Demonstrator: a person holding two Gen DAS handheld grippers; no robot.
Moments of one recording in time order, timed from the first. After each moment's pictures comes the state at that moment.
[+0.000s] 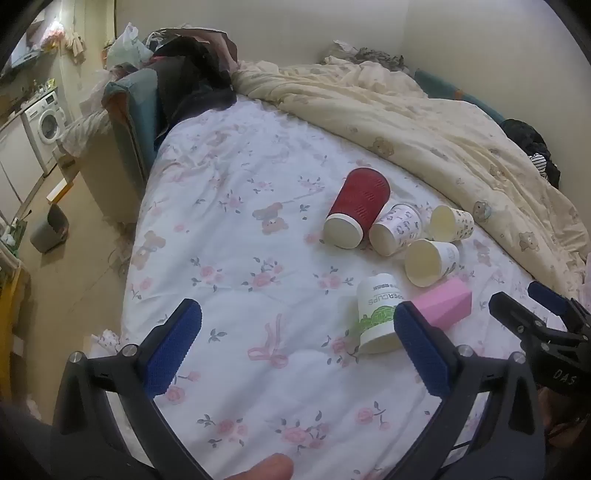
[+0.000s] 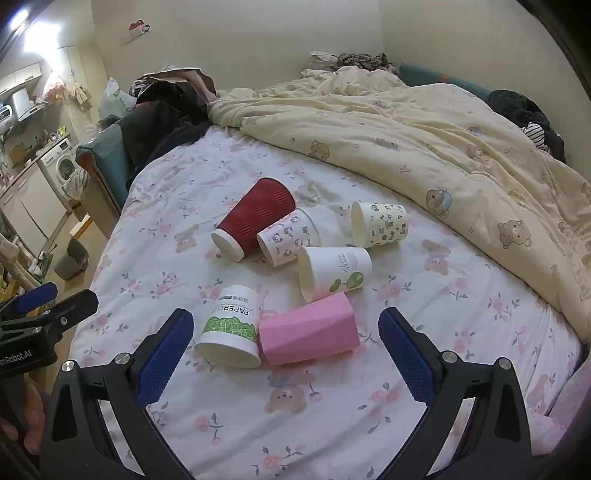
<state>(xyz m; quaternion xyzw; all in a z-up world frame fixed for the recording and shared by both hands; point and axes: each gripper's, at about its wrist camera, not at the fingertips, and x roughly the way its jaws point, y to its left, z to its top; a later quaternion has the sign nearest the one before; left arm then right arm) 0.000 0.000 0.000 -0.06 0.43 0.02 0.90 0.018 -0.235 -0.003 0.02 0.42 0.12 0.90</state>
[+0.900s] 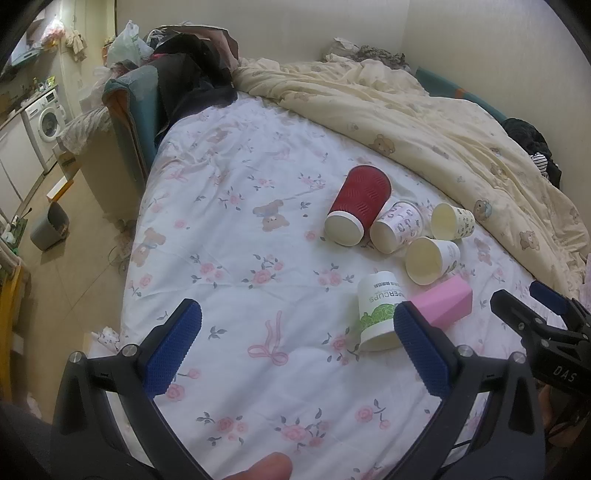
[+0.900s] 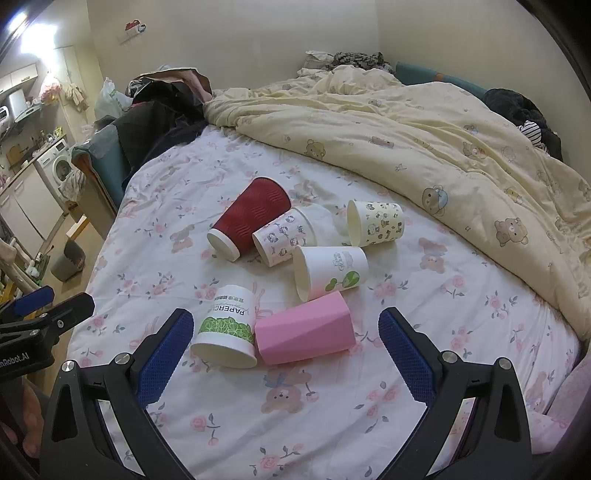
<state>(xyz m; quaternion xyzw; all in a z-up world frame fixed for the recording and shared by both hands) -0.001 -0.002 -0.004 -0.06 0.43 0.03 0.90 0.020 -0.237 -0.005 0.02 0.42 0.11 0.90</state>
